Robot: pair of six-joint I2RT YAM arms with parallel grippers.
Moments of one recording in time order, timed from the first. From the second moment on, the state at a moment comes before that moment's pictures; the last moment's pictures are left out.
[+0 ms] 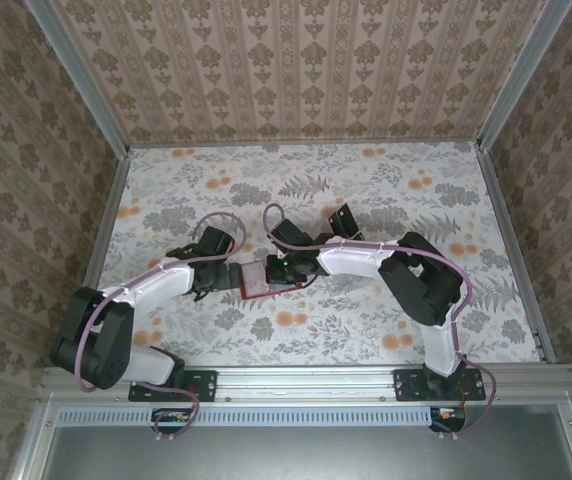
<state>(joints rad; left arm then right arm) -0.49 1.37 0.68 -0.57 -0.20 -0.55 0.83 1.97 1.25 -0.30 -0.22 0.78</state>
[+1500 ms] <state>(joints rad) -0.50 1.32 0.70 -0.62 -0.19 -0.57 0.81 1.86 1.28 -0.30 -0.22 0.78</state>
